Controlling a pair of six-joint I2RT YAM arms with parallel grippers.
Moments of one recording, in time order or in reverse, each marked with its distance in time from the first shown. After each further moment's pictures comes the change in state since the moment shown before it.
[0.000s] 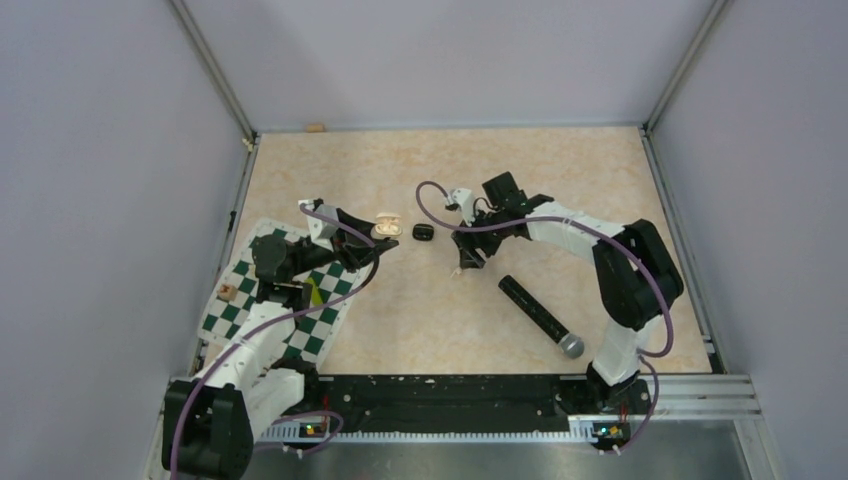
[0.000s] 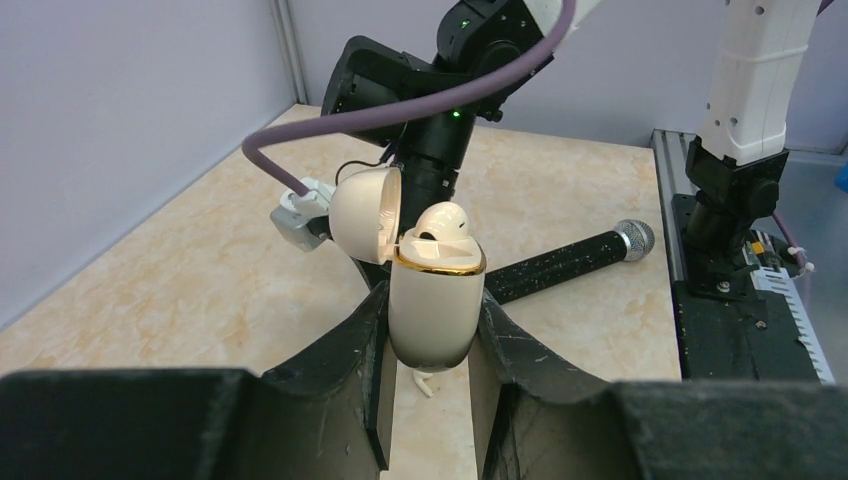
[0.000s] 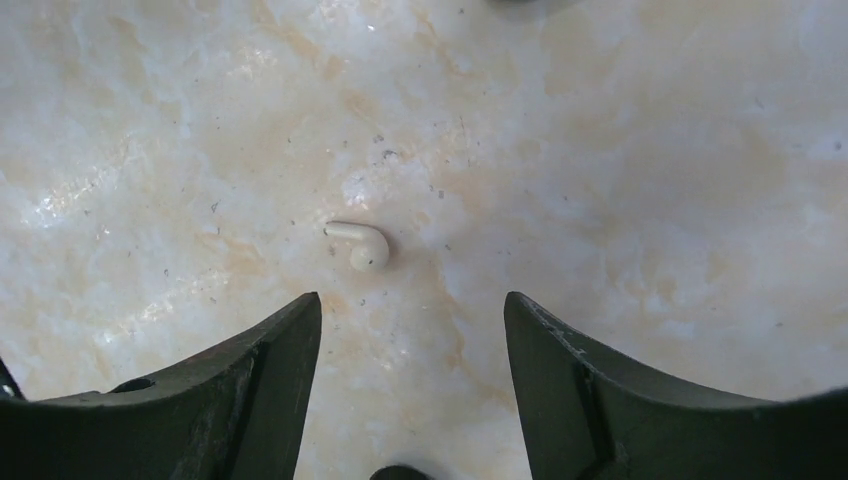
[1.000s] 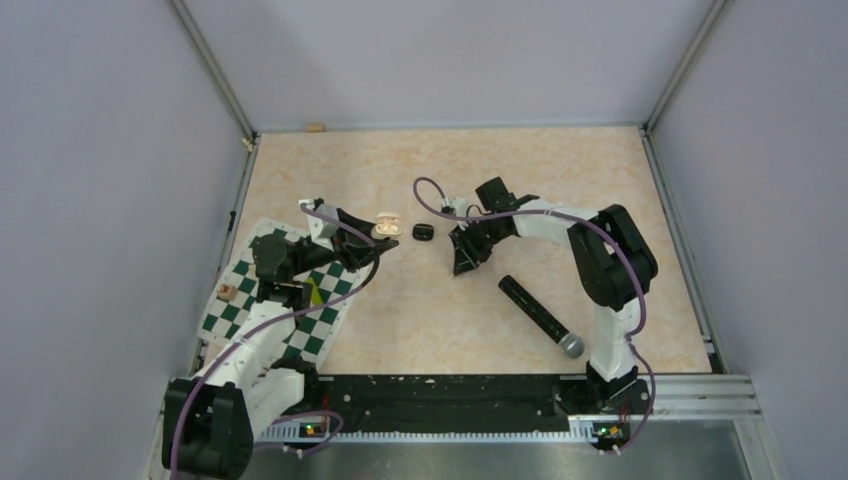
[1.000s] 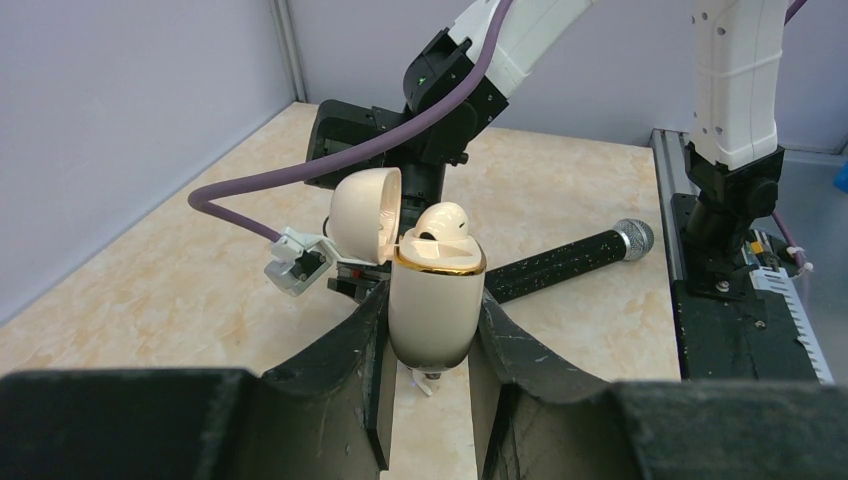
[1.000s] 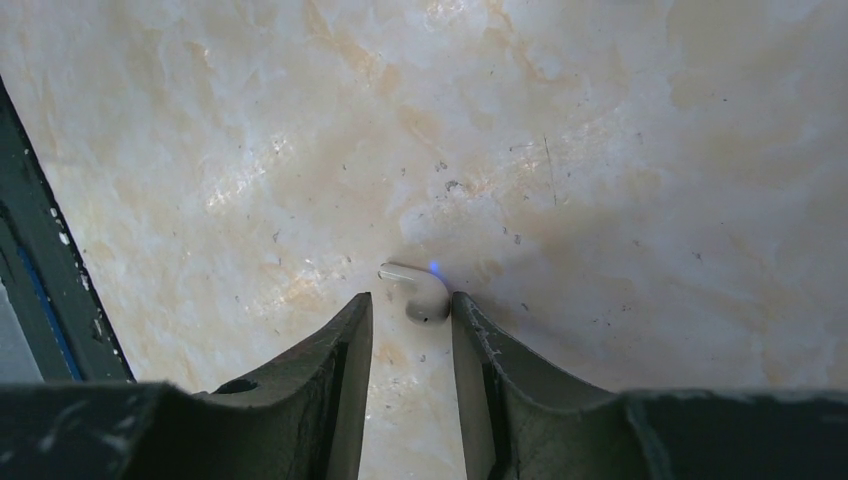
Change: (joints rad) left arm 0.000 0.007 -0.001 0.002 0.000 -0.001; right arm -0.039 0.176 0.058 -0.016 -0.227 0.136
